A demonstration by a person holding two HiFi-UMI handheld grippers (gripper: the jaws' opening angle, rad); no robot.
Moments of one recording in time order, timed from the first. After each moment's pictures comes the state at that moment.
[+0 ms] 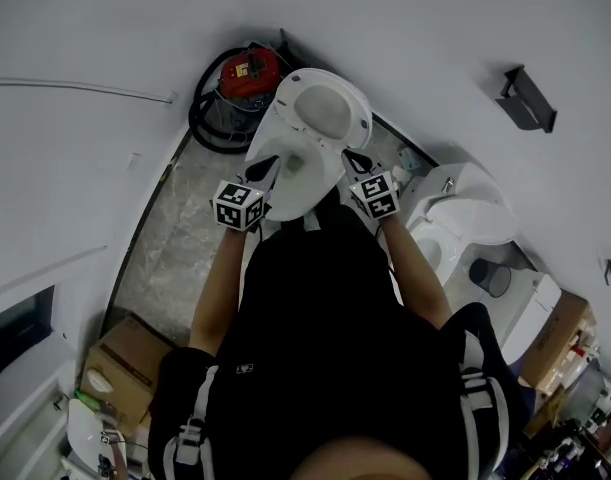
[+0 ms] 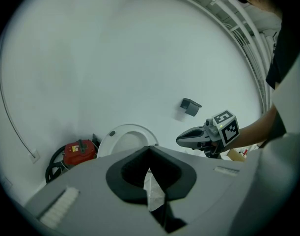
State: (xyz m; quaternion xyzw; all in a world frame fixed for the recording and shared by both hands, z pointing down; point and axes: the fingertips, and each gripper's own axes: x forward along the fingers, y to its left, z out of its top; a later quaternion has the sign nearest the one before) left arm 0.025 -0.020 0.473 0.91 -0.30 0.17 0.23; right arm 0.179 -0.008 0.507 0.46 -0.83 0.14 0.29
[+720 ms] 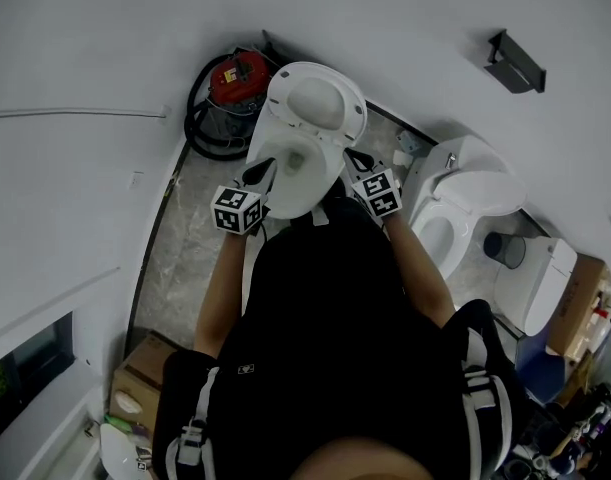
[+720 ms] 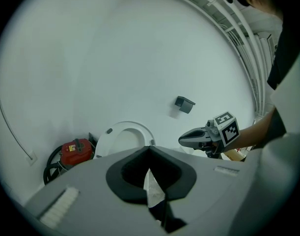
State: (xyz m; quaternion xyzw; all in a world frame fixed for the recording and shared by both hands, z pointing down) left arm 0.009 -0.005 0.476 0.92 -0.27 0.17 0.23; right arm 0.176 0.024 0.510 0.51 -0.80 0.15 0.29
